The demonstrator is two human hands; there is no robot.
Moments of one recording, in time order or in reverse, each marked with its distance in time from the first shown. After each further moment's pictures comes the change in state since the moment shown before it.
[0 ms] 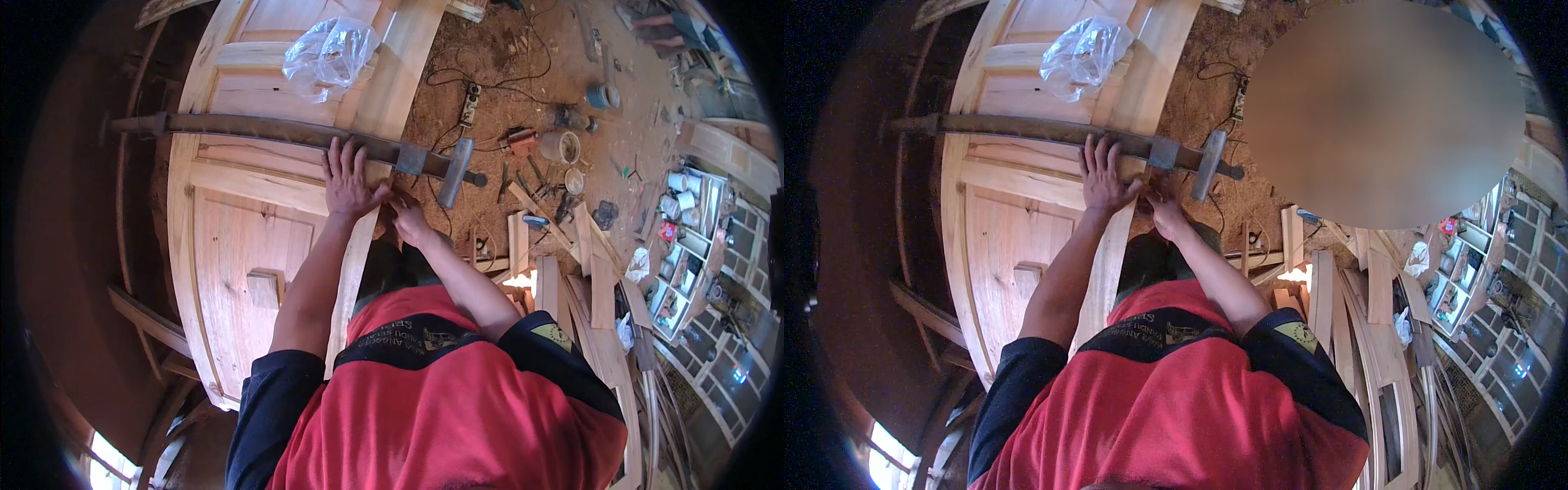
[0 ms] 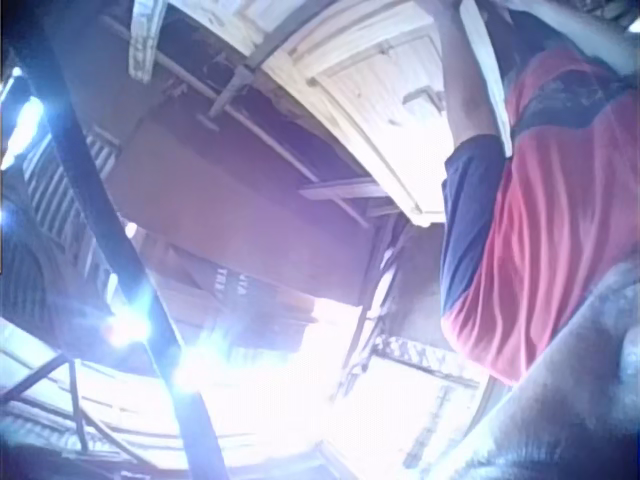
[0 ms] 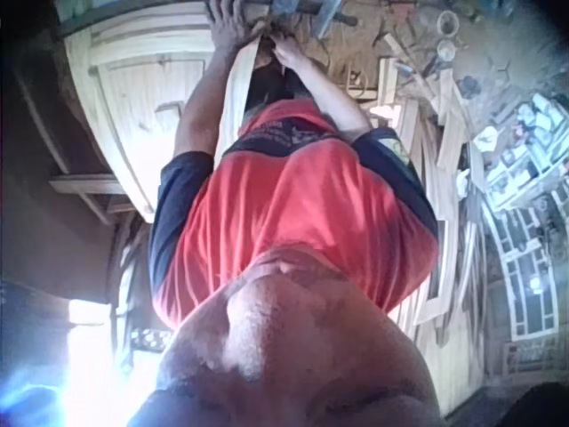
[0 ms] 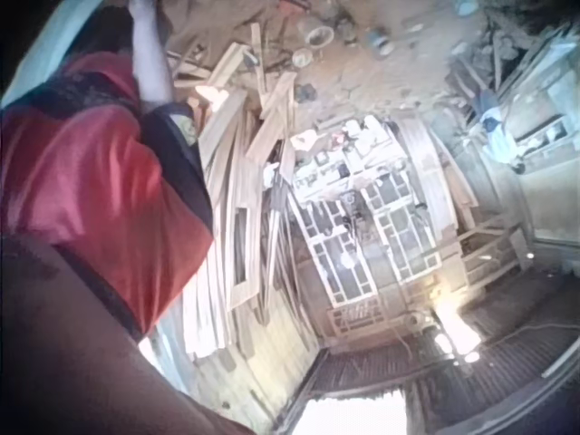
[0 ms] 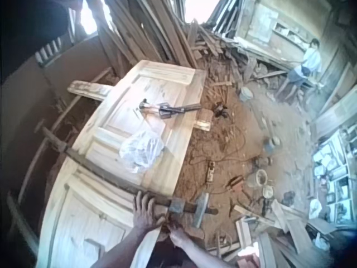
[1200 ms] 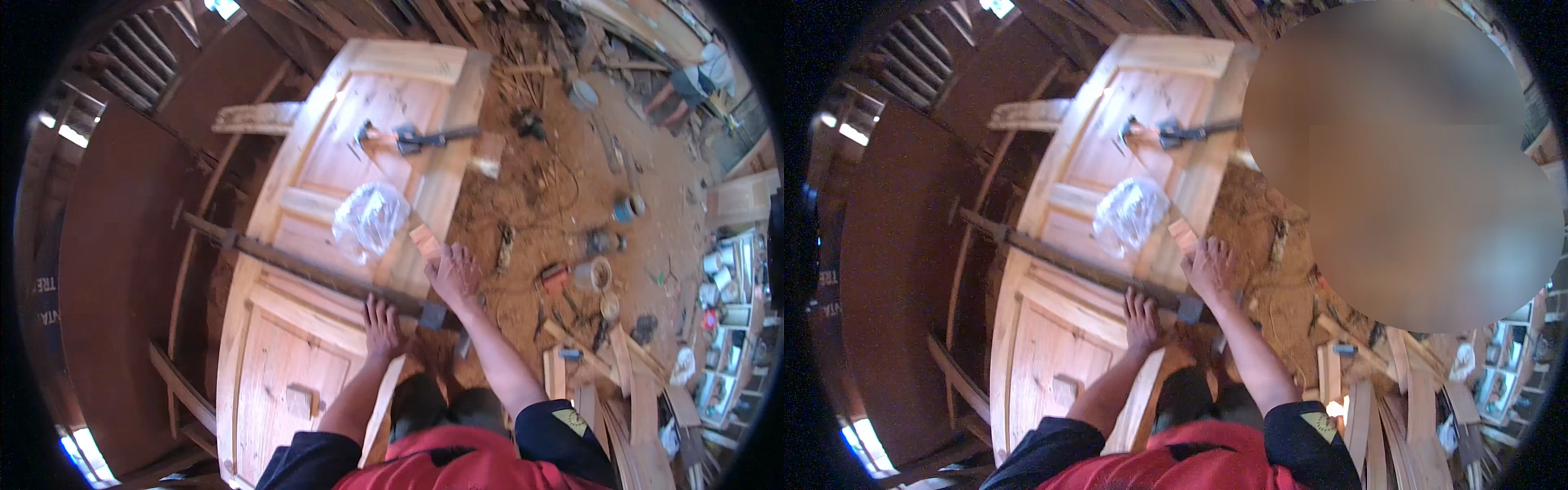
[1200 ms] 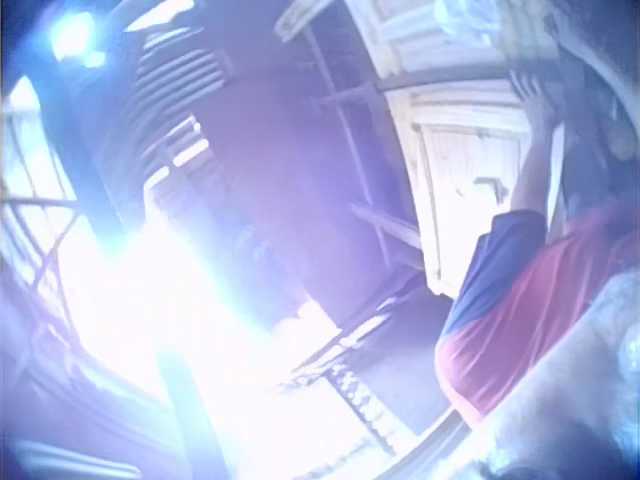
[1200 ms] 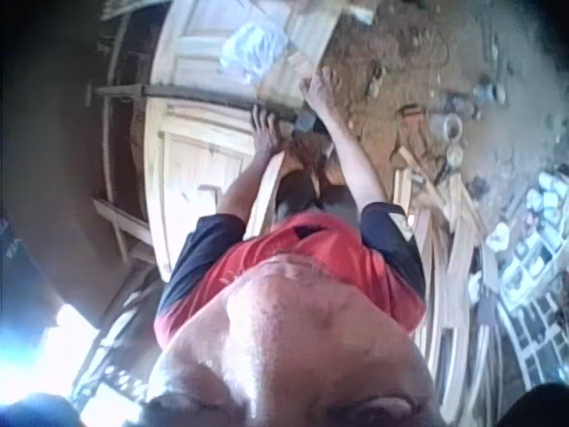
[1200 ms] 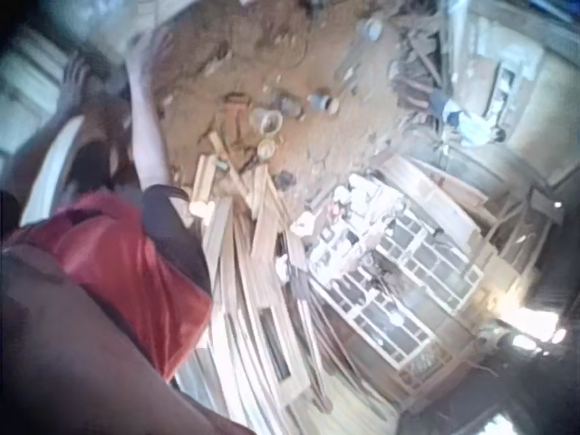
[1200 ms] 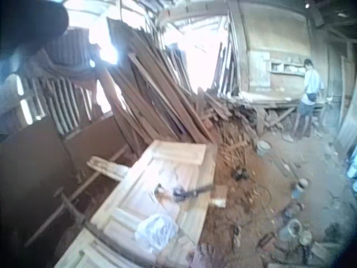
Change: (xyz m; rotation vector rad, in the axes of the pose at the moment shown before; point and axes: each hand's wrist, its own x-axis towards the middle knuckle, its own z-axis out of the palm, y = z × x) left_hand 0.009 0.014 0.010 0.073 -0.005 -0.061; right_hand 0.078 -0.252 0.076 -1.714 0.309 -0.774
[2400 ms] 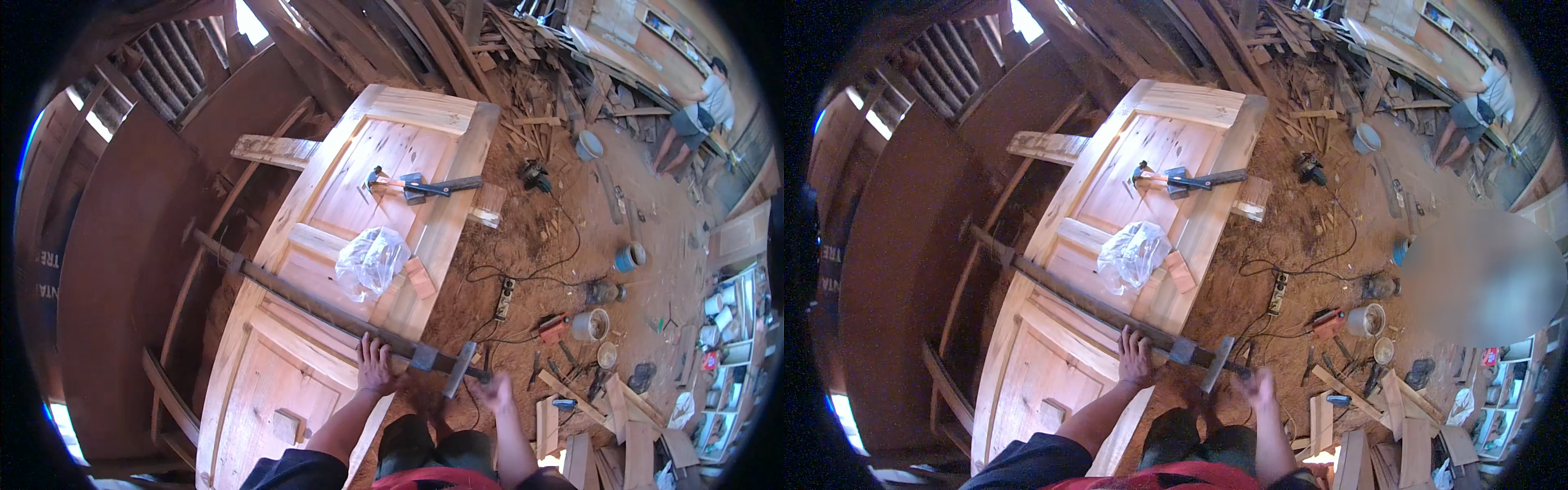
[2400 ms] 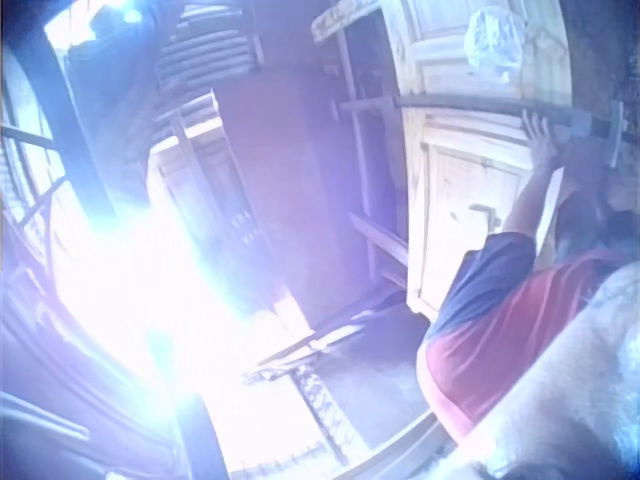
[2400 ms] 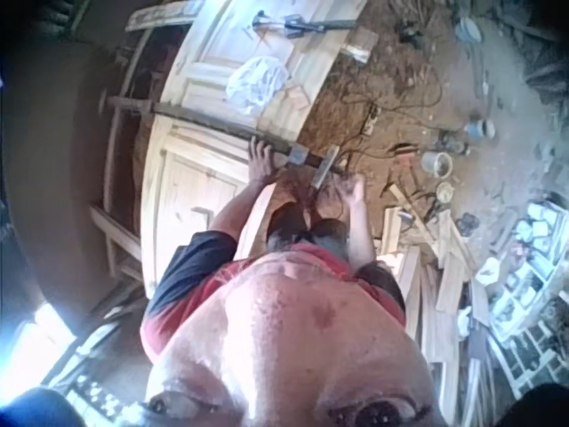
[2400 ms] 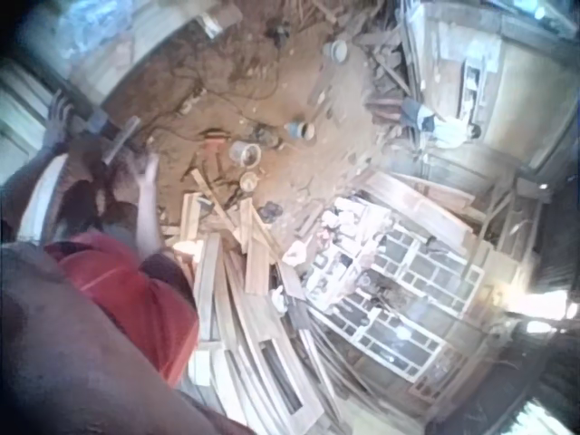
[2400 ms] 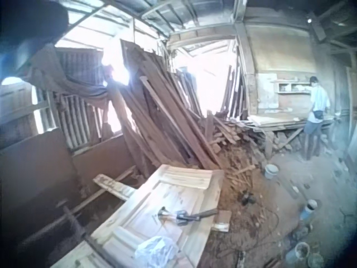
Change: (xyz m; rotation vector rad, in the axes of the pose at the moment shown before) left_hand -0.003 0.006 -0.002 0.013 0.004 -0.027; right_hand -0.214 0.210 0.097 2.175 -0.323 1.092
